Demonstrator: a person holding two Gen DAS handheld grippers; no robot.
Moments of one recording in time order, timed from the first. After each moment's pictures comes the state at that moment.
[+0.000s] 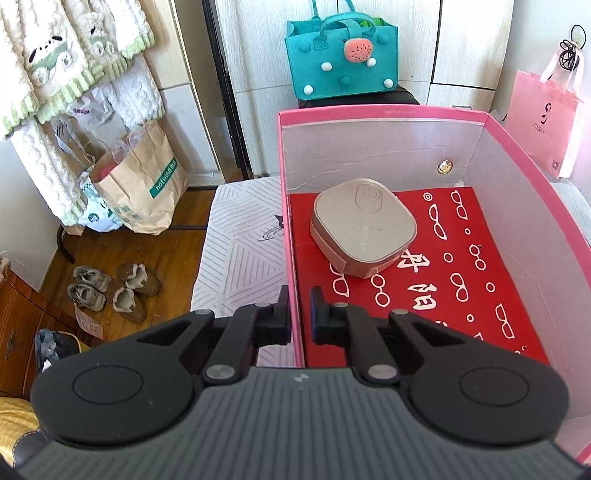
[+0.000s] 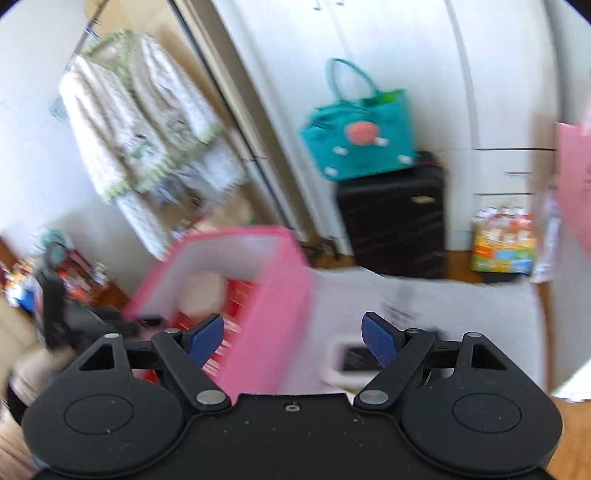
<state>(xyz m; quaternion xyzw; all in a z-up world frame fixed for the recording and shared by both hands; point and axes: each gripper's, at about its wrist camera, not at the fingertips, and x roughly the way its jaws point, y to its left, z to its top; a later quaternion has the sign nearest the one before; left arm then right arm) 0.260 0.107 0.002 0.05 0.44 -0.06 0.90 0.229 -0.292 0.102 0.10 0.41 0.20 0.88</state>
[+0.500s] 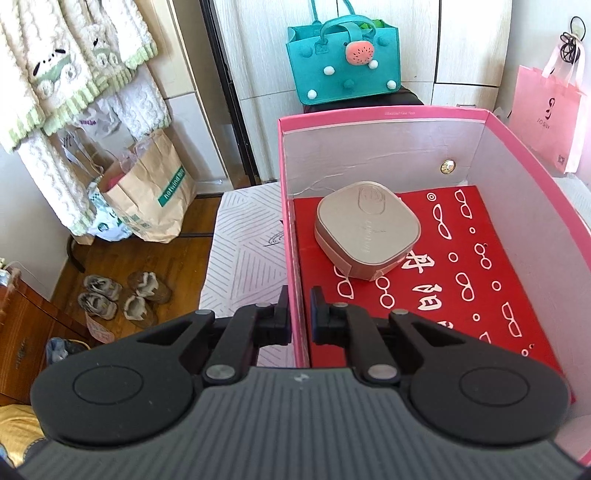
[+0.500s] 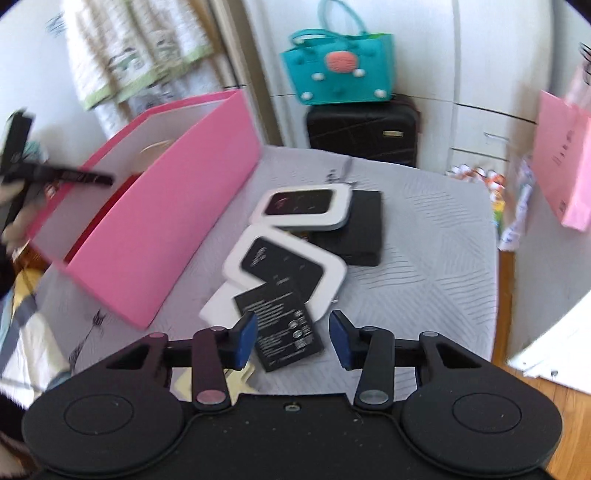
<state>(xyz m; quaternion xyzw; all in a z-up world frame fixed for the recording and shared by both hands) 0.256 0.100 0.003 0.08 0.43 -0.05 0.90 0.161 -0.336 0.019 0.01 0.46 0.22 0.86</state>
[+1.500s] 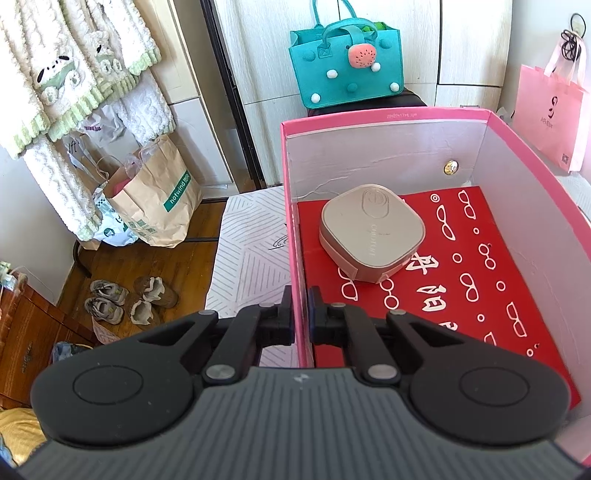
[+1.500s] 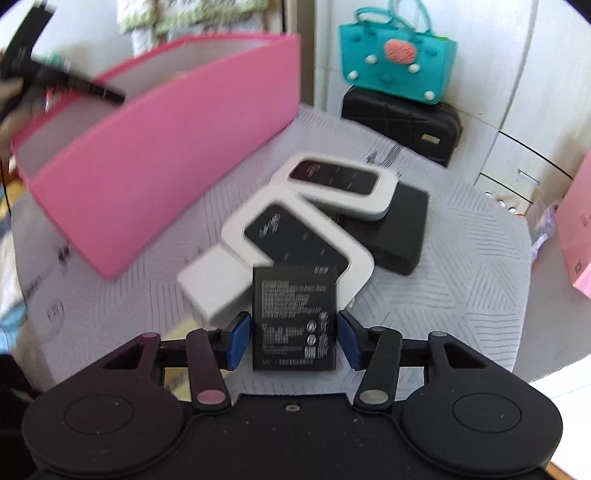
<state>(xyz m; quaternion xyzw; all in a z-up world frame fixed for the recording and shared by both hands) 0.254 0.101 0.004 0.09 0.42 -0.04 0.90 0.176 -0.300 -0.014 -0.12 0.48 0.25 0.83</state>
